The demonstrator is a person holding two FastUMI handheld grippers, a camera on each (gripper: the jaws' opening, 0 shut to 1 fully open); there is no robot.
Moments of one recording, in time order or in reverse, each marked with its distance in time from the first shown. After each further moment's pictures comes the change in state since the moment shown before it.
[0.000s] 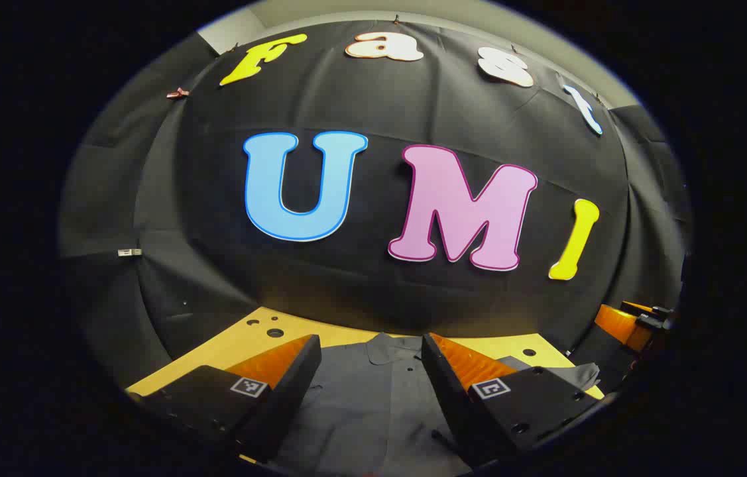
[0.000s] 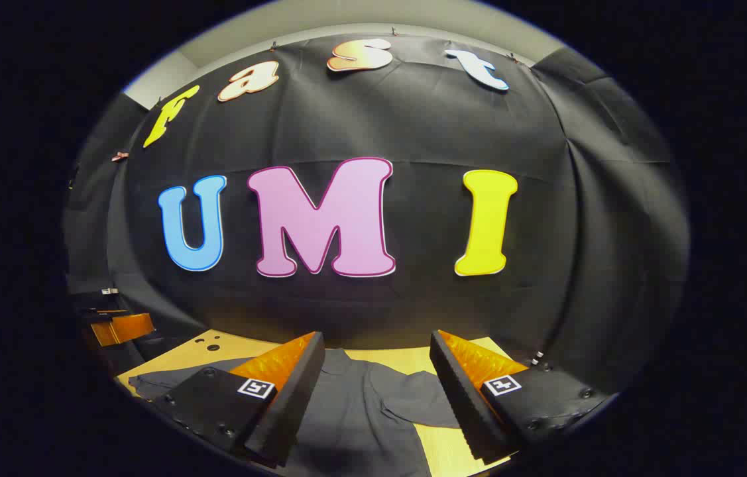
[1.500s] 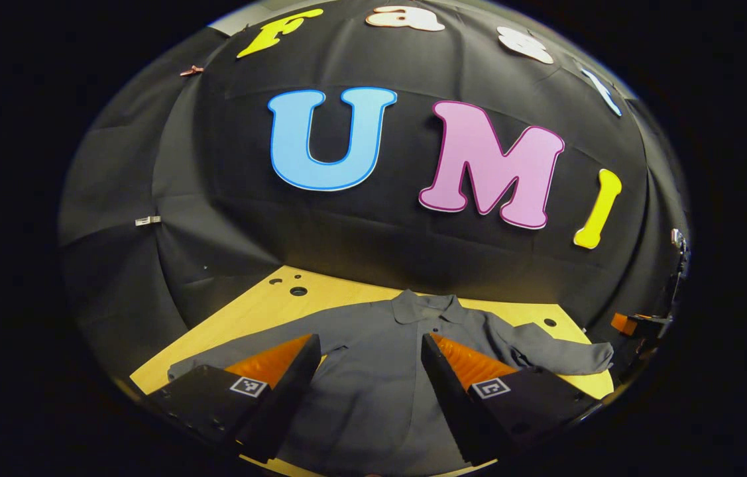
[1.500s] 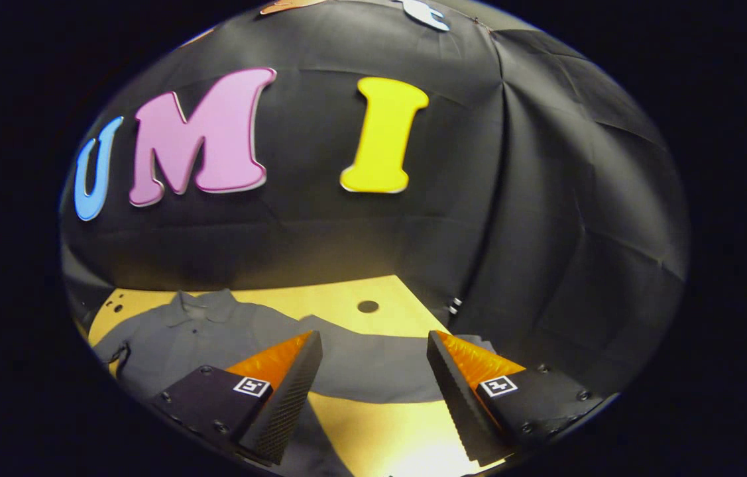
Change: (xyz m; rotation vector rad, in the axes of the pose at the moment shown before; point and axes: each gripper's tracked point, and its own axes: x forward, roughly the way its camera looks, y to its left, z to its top) left arm -0.007 0.039 -0.065 -0.002 0.174 0.092; right arm 0.033 -0.183 -0.122 -0.028 0.320 -0.405
